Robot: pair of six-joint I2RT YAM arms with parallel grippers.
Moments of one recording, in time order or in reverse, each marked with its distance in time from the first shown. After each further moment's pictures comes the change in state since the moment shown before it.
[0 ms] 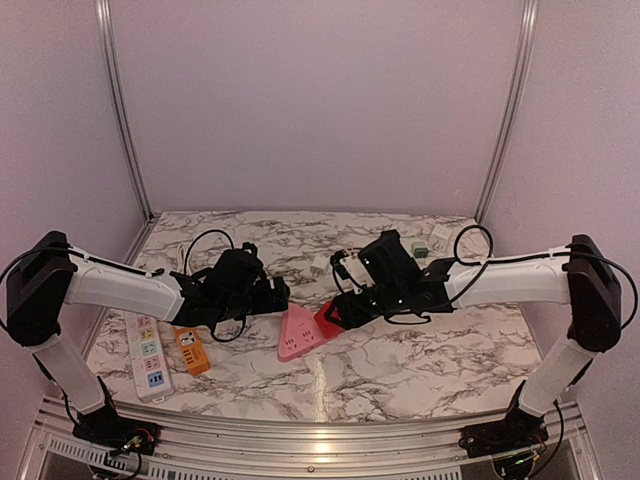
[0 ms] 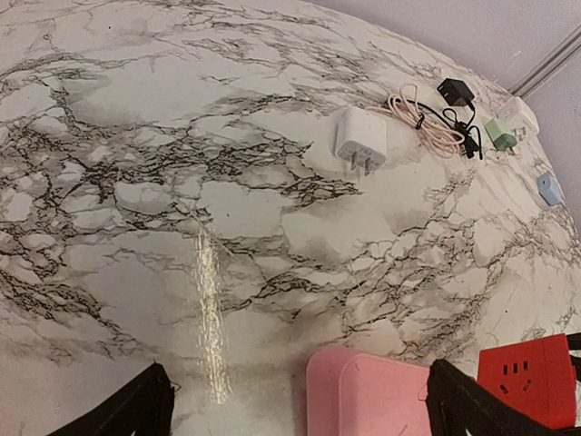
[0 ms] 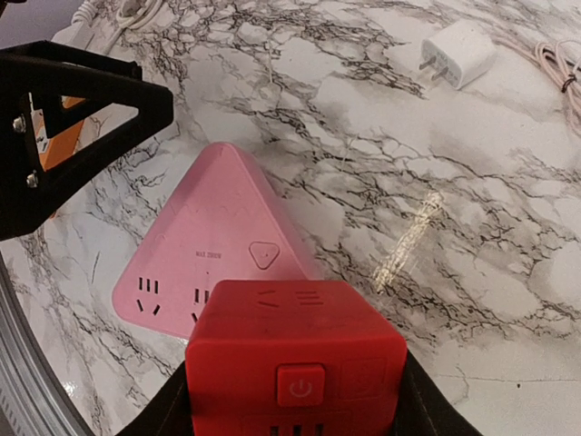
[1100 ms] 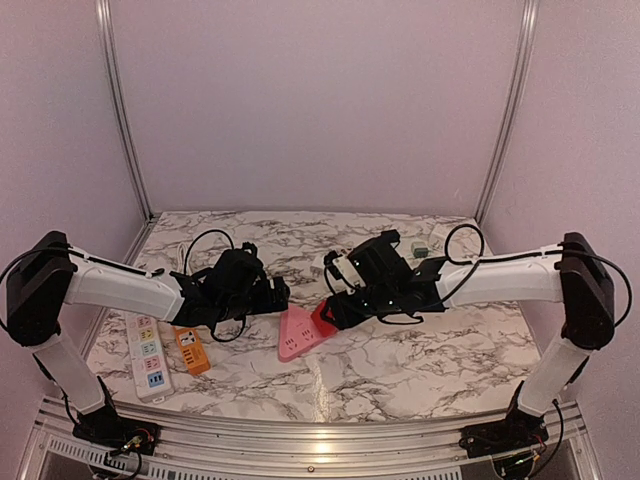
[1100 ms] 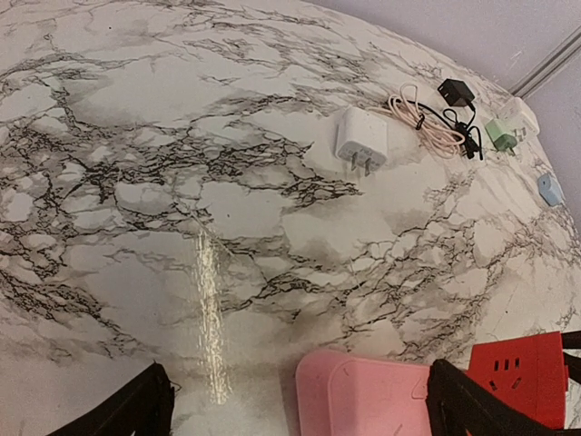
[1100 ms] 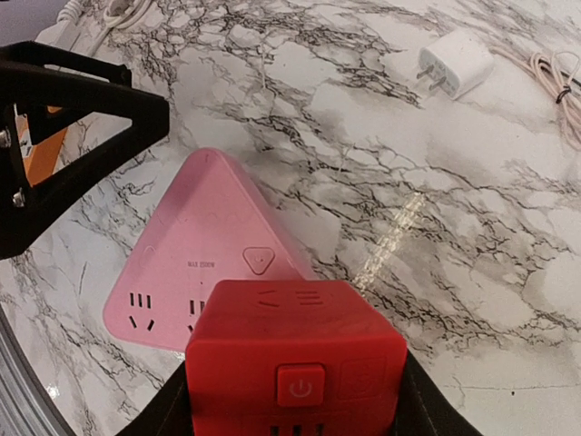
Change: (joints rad) left arm 0.000 0.000 -0.001 0.000 -0.001 -0.001; right arm 0.030 0.039 0.051 -0.024 0.070 -0.002
